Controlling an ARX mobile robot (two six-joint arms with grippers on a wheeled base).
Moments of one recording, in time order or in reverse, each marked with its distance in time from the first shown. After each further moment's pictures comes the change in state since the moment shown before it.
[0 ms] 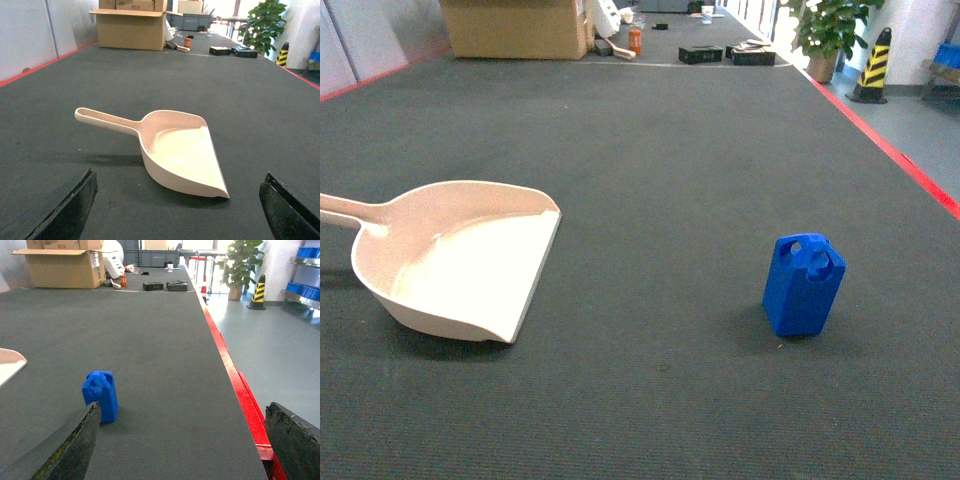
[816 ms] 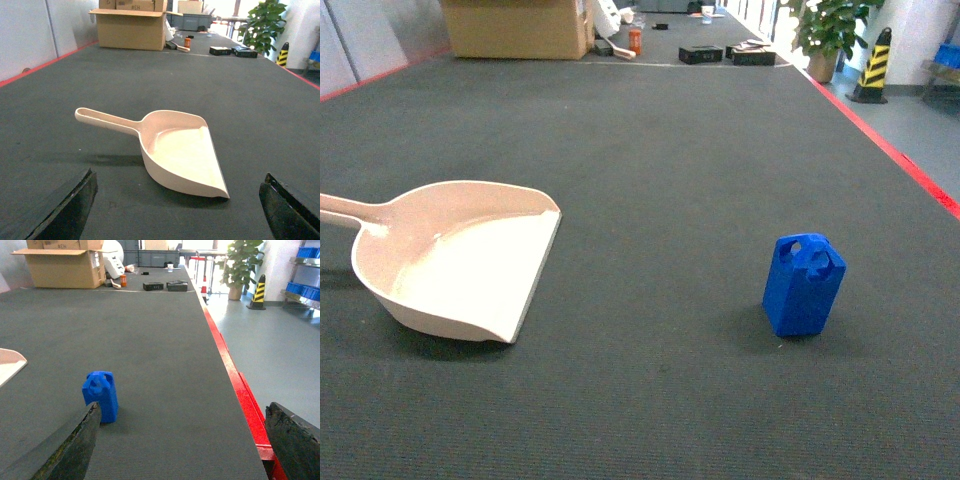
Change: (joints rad) left arm 0.000 0.000 0.000 0.000 0.000 0.000; right arm 0.000 0.000 0.000 0.000 0.000 0.000
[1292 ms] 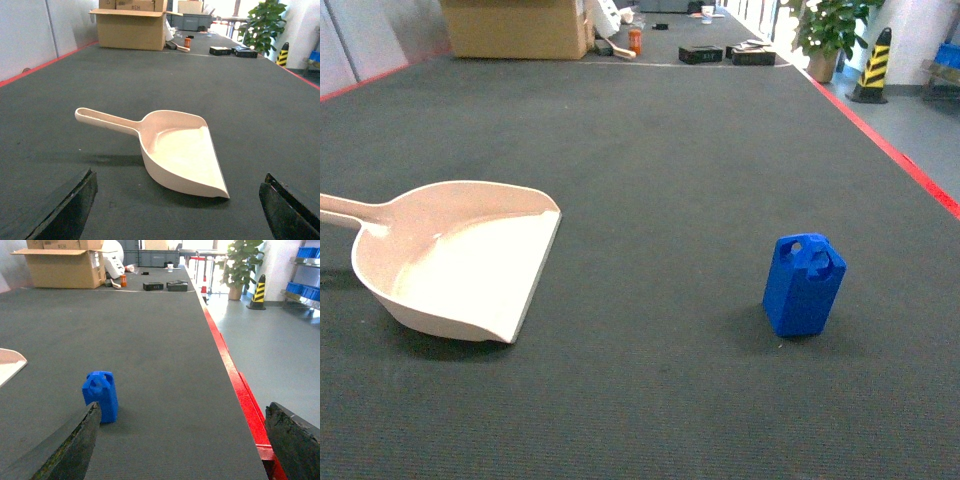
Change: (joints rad) left arm 0.000 0.000 0.000 0.000 0.000 0.000; right arm 0.000 0.000 0.000 0.000 0.000 0.000
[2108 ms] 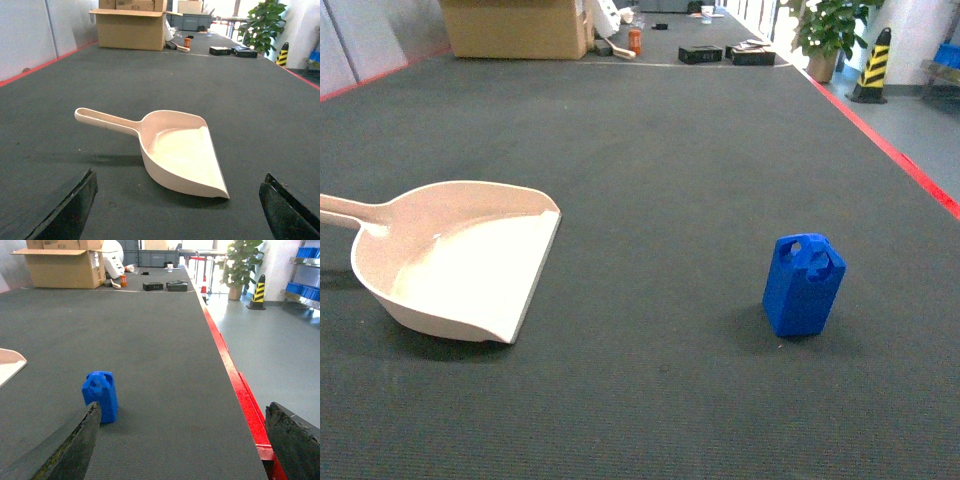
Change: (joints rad) left arm 0.000 0.000 0.000 0.000 0.000 0.000; right arm 0.000 0.000 0.000 0.000 0.000 0.000
